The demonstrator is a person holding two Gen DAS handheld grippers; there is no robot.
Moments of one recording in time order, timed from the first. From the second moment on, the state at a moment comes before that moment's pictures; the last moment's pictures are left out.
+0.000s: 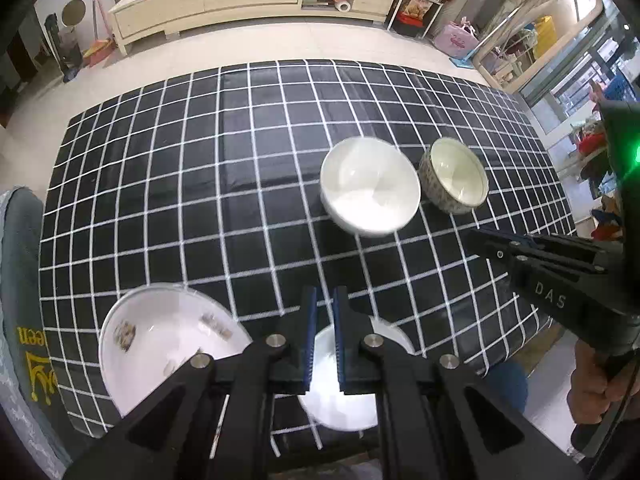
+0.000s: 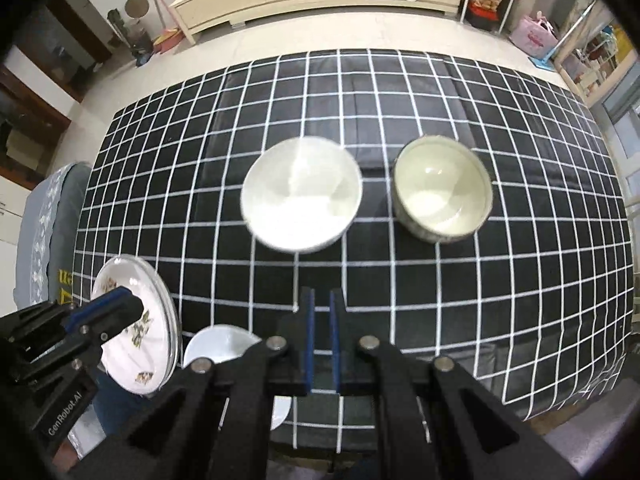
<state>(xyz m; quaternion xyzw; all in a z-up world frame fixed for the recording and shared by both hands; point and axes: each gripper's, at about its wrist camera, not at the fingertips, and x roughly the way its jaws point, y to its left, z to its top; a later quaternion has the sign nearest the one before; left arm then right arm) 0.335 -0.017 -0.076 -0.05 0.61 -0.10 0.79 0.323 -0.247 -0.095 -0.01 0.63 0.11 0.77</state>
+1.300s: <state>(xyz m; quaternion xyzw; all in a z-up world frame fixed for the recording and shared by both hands) 0.452 -0.062 -0.173 0.00 0.65 -0.09 0.76 0.413 -0.239 -0.207 -0.02 0.68 0.10 0.73</state>
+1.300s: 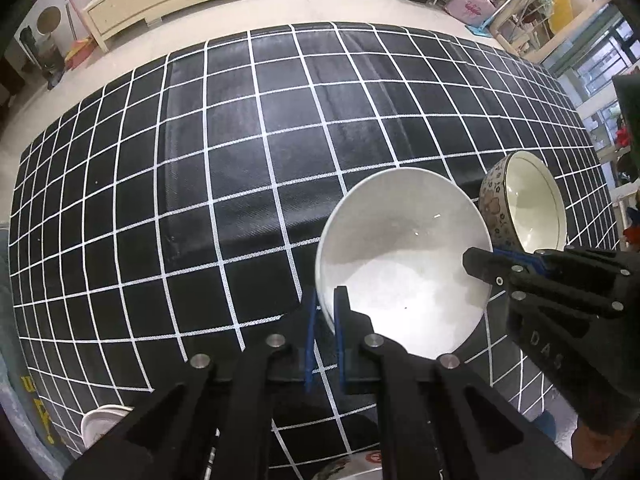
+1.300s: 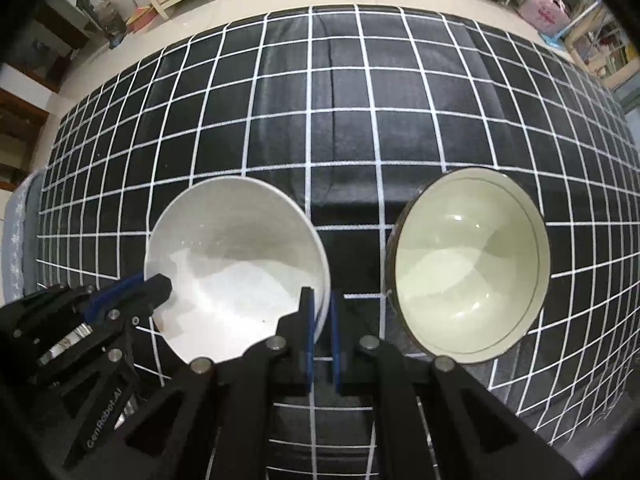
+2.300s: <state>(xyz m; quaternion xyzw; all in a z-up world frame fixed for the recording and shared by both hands) 0.377 -0.042 -0.191 0.00 0.67 -0.07 0.74 0.213 -0.101 -0.215 -0.04 0.69 0.13 0.71</state>
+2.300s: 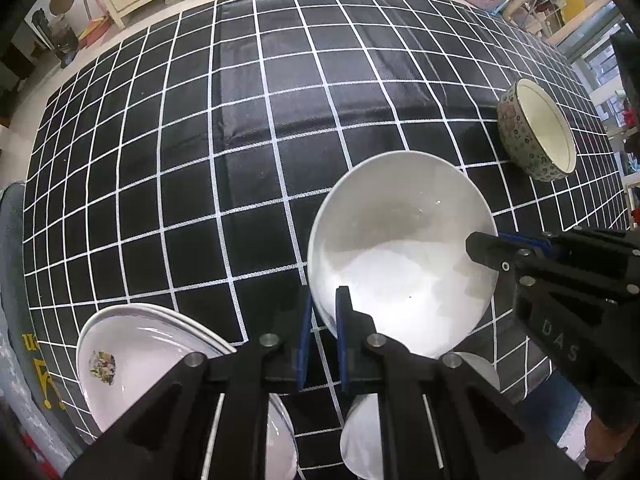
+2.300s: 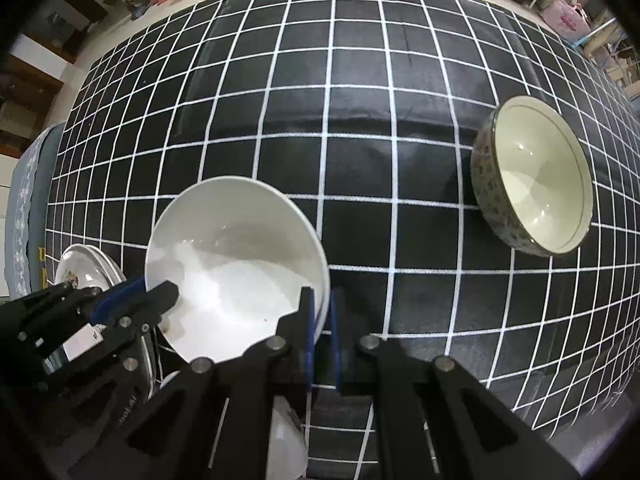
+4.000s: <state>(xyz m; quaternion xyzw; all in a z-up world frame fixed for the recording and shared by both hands) 0.274 -0.033 -0.136 -0.01 0.66 -0.06 0.75 0.173 -0.139 -0.185 -0.06 0.69 0.10 0.71</state>
